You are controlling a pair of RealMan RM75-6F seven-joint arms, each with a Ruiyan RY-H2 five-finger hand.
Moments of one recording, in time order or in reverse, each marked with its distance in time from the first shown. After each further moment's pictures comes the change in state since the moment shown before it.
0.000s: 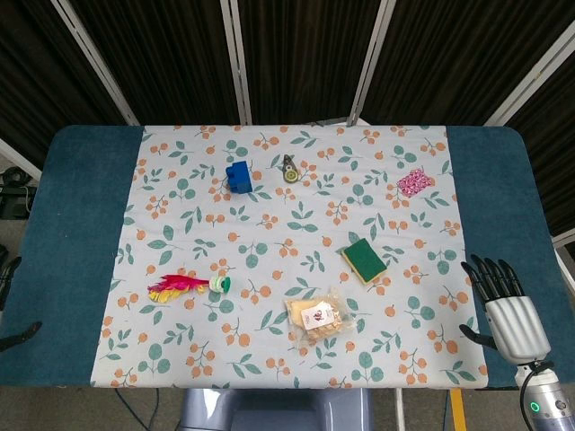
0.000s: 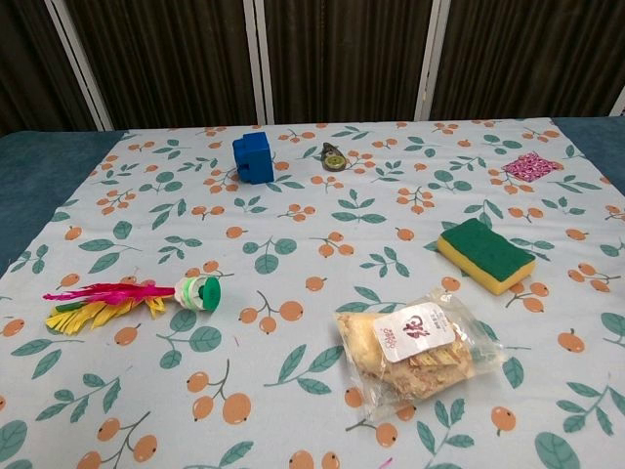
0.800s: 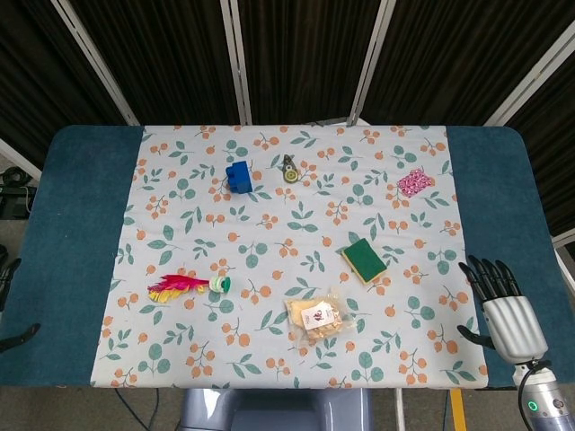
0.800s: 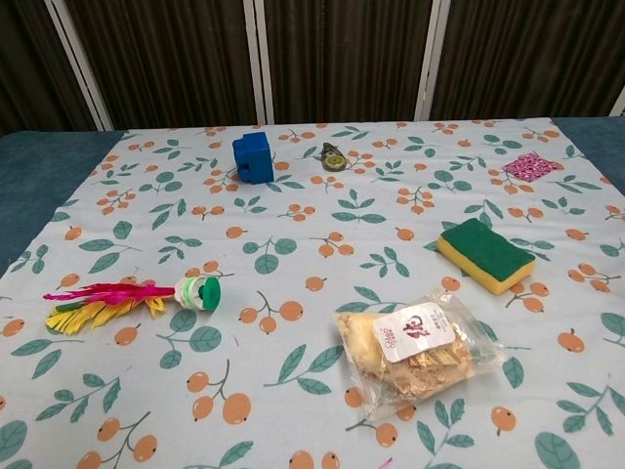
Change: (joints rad) left arm 0.000 0.004 0.002 -0.013 -0.021 -0.018 -0.001; right arm 0.004 0.001 -0.002 -0.010 0.010 -0.016 0.005
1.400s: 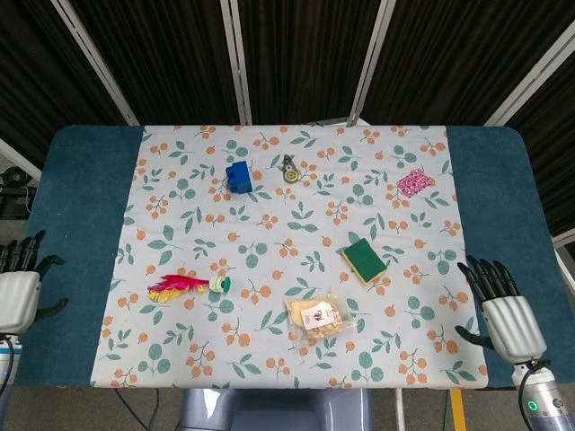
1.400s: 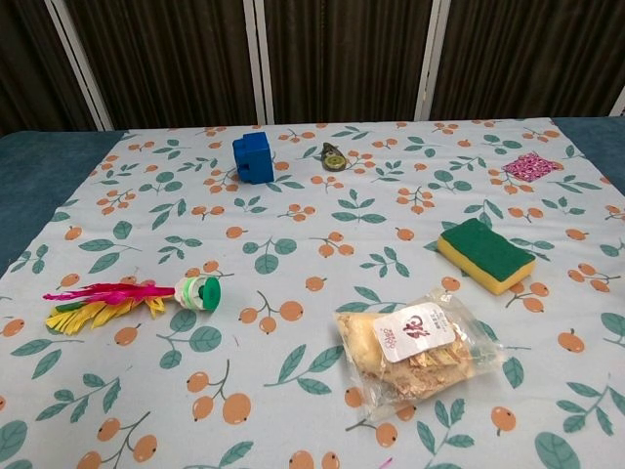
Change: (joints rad) left arm -0.139 -0.109 -0.081 0.033 -0.118 -0.174 0.147; right arm 0.004 0.005 -0.003 -0.010 -0.001 -0.008 0.029
